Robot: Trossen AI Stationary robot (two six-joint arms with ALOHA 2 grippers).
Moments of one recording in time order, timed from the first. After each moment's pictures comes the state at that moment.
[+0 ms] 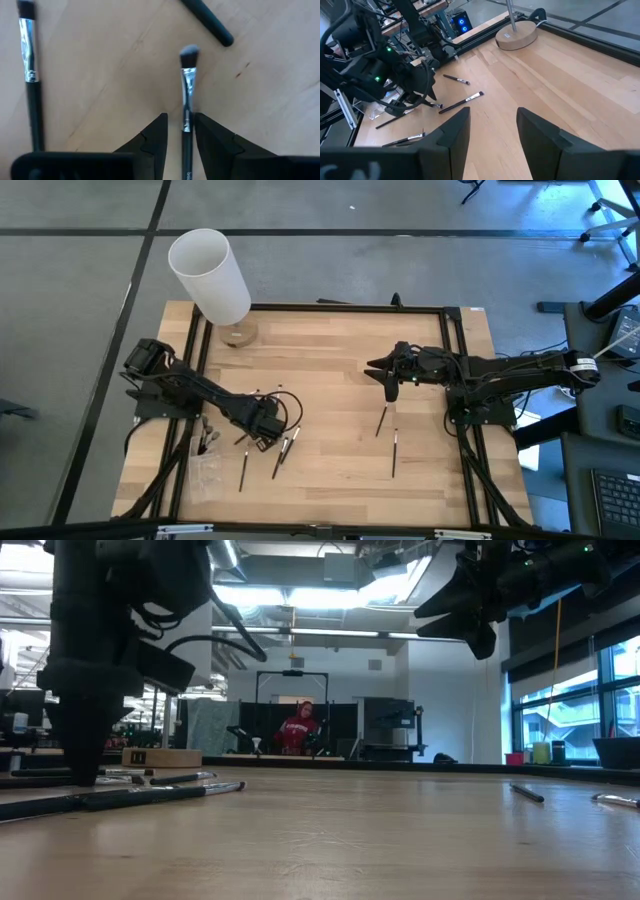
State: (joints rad) left arm -0.35 1.67 0.89 -0.80 -0.11 -1.06; right arm -0.04 0.91 0.52 0.13 0.18 0.44
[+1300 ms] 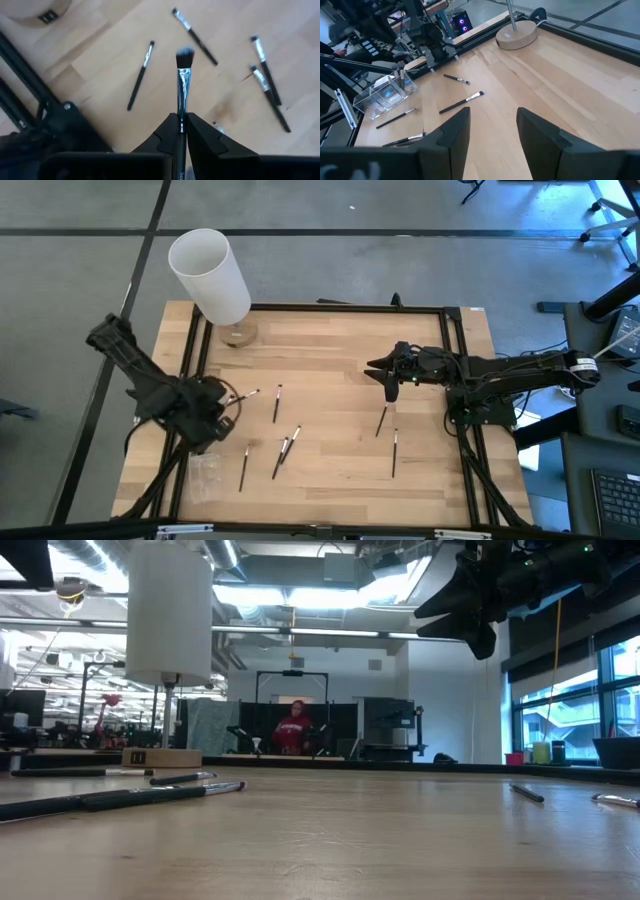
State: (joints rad) left arm -0.76 1.17 1.15 -1.50 -0.45 -1.62; right arm -0.04 0.91 0.52 0.13 0.18 0.45
